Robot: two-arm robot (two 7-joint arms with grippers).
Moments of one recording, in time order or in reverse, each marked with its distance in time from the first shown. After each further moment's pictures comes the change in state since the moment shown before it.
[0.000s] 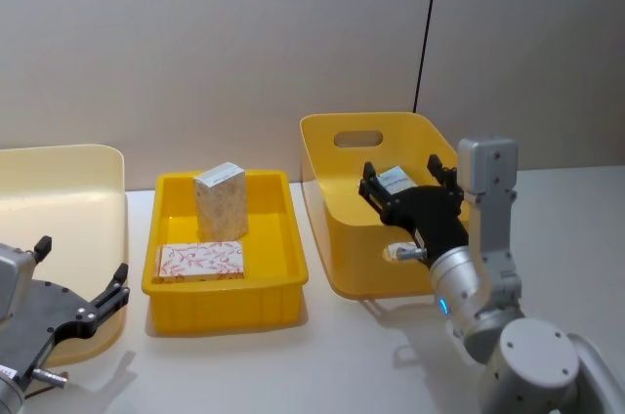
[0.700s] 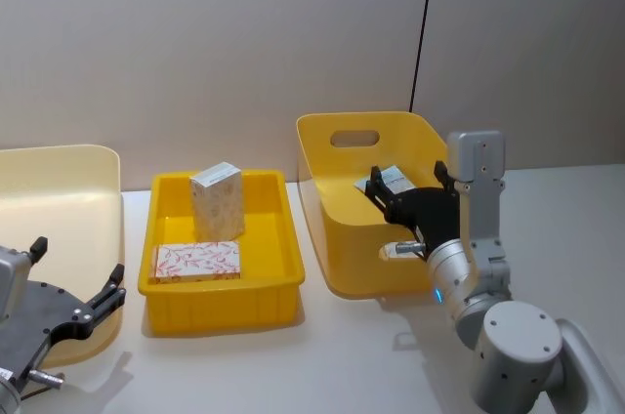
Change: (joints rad) left arm 0.000 0.000 0.000 0.000 0.000 0.000 0.000; right arm 0.047 -0.041 0.031 0.046 -0.062 0.089 -0.047
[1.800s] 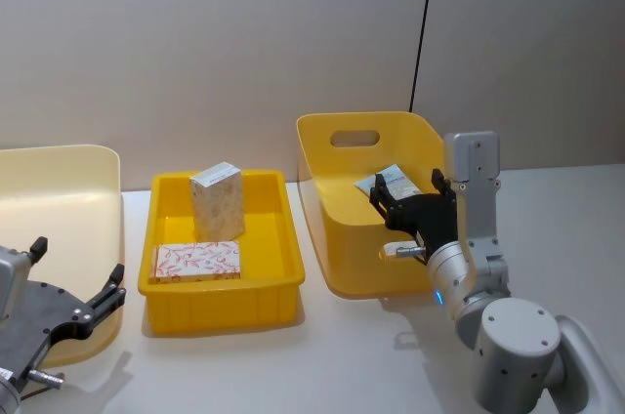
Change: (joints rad) left arm 0.000 0.000 0.000 0.000 0.000 0.000 0.000; right arm 0.003 0.010 -0.008 -0.003 -0.002 0.061 -0.014
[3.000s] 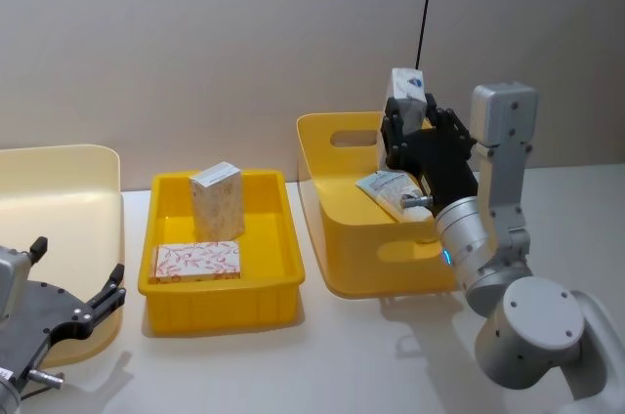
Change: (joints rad) left arm 0.000 0.000 0.000 0.000 0.000 0.000 0.000; right arm 0.015 0.037 -0.022 -0.076 0.040 -0.197 0.044
